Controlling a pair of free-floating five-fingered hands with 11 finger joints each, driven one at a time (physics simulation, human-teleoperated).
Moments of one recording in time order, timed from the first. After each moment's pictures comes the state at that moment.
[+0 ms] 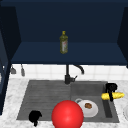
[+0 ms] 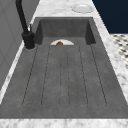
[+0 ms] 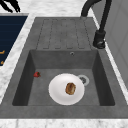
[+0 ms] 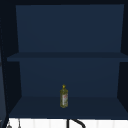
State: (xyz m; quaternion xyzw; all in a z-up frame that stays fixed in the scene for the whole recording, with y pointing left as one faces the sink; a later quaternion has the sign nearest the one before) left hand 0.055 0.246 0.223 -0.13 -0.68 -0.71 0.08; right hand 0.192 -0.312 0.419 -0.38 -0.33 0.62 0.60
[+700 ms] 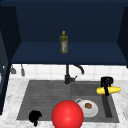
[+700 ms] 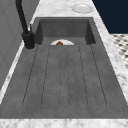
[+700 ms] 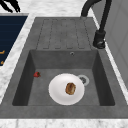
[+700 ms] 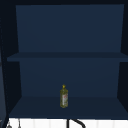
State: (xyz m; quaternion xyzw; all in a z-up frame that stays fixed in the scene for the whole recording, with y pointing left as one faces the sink) left hand 0.055 0.246 0.223 -0.13 -0.68 -0.71 0.08; right hand 0.162 -0.263 0.503 -0.38 -0.34 0.61 0.61
